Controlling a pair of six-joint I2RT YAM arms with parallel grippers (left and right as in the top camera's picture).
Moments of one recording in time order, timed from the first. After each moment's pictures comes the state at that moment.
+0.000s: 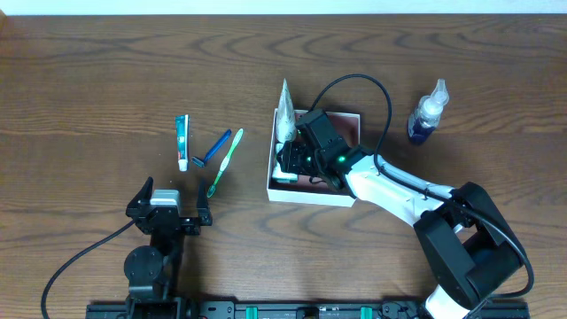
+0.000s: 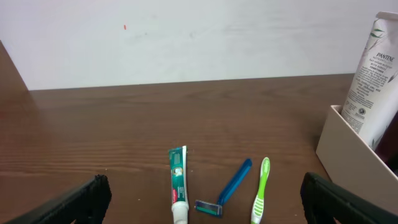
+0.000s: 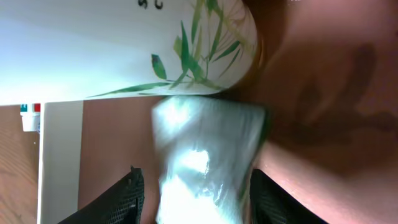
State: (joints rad) left arm 0.00 0.01 0.02 -0.11 0.03 0.04; right arm 0.65 1.83 1.03 -0.15 -0.17 0.78
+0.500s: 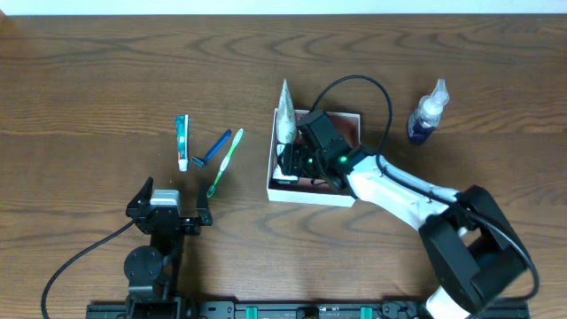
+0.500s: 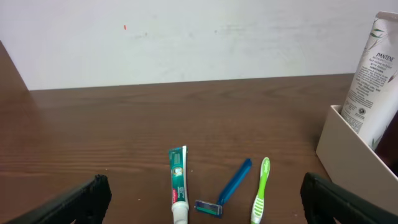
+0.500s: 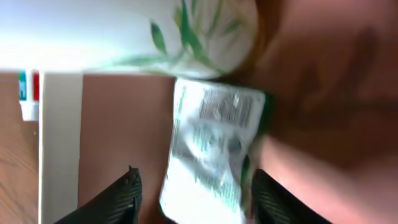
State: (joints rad) left arm 0.00 0.01 0.02 -0.11 0.03 0.04; right arm 0.65 1.79 1.03 -0.22 -0.19 0.77
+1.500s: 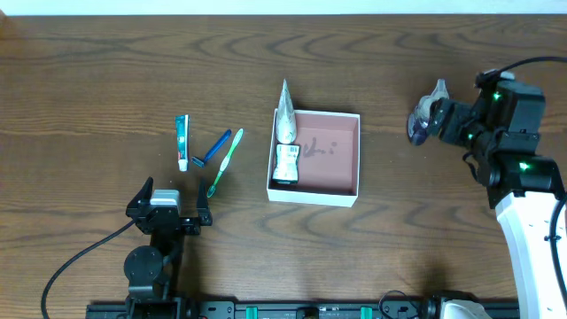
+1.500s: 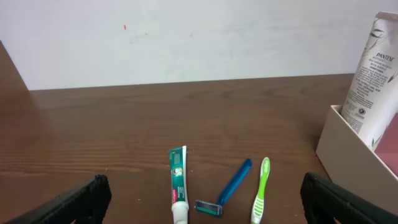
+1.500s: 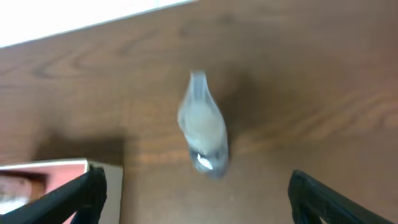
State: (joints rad) left arm 0.00 0.01 0.02 -0.11 0.03 0.04; right arm -0.07 1.23 1.04 -0.52 -0.05 0.20
